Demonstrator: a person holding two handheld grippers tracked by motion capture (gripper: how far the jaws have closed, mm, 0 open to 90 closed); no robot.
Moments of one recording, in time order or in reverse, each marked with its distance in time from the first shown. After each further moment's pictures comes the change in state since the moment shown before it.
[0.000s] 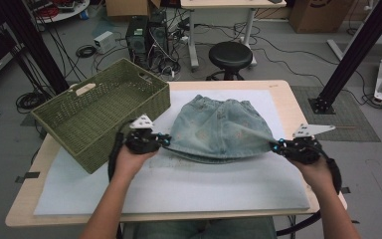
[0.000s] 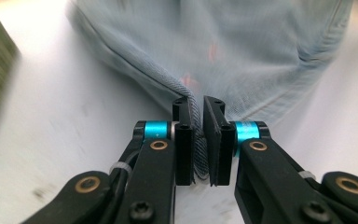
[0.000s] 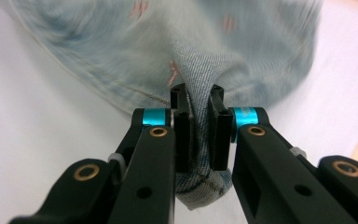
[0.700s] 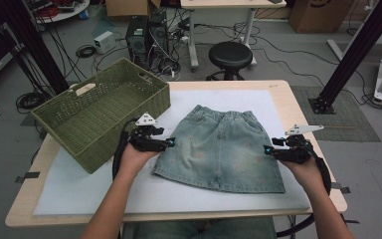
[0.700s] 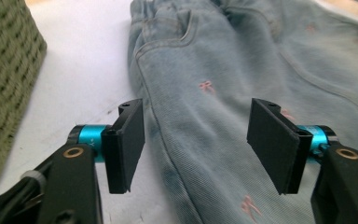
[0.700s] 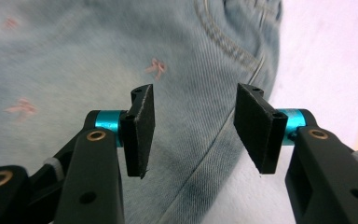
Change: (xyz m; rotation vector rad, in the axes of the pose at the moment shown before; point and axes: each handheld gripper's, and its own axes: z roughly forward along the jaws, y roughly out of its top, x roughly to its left) left arm 0.016 -0.017 0.049 0.083 0.088 -0.051; right arm -0.008 -0.014 0.040 0.102 -0.079 0.120
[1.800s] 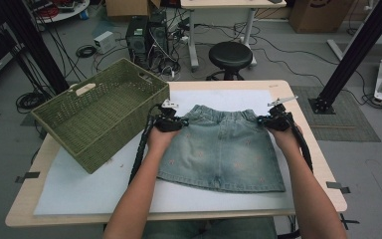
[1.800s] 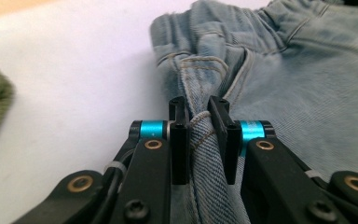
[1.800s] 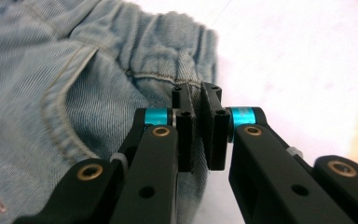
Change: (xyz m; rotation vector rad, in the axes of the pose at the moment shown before) left arm 0.021 0.030 0.080 -0.028 0.039 -0.047; right arm -0.061 0.068 0.078 0.043 -0.110 0.013
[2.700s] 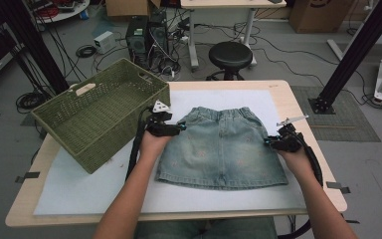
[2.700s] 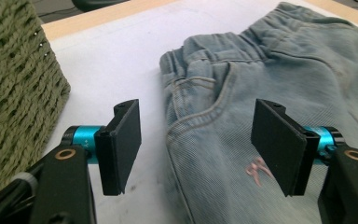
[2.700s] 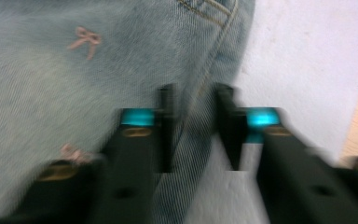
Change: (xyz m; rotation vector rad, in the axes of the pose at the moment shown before) left arm -0.014 -0.003 -0.040 -0.042 0.079 0.028; right arm 0.025 -0.059 -0.038 0.110 0.022 0.047
